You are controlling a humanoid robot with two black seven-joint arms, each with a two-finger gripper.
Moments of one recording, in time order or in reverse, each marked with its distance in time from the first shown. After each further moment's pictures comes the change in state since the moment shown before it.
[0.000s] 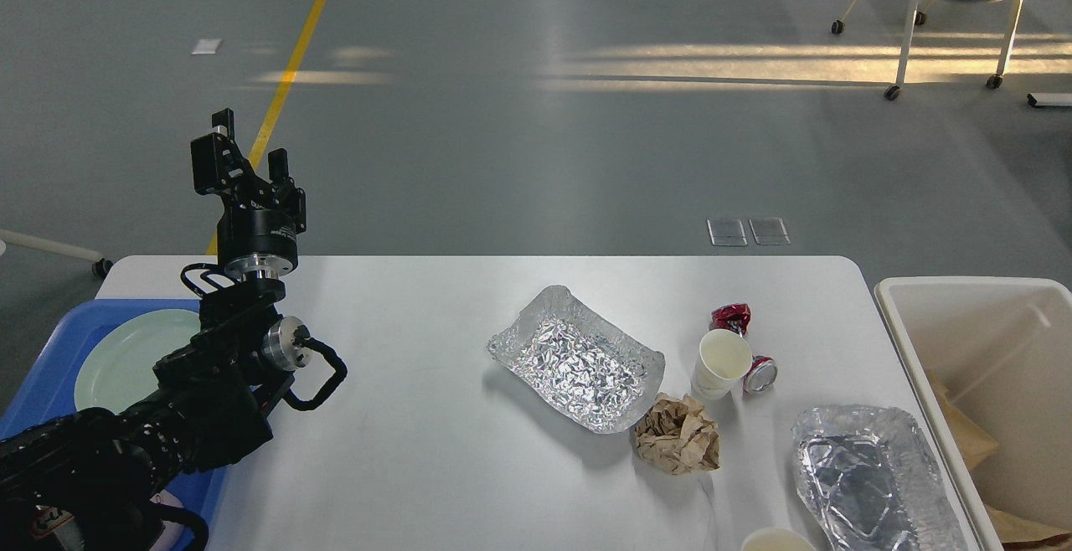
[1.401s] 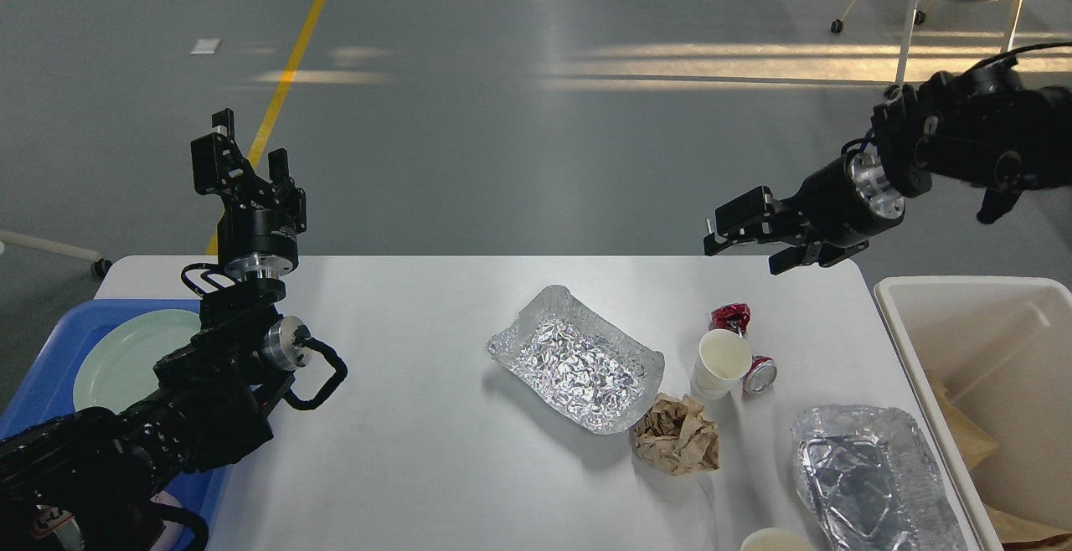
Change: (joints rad) left arm 0.000 0.000 0.000 0.000 -0.001 0.000 0.000; right arm -0.874 0.154 0.036 0.002 -0.267 -0.310 -0.005
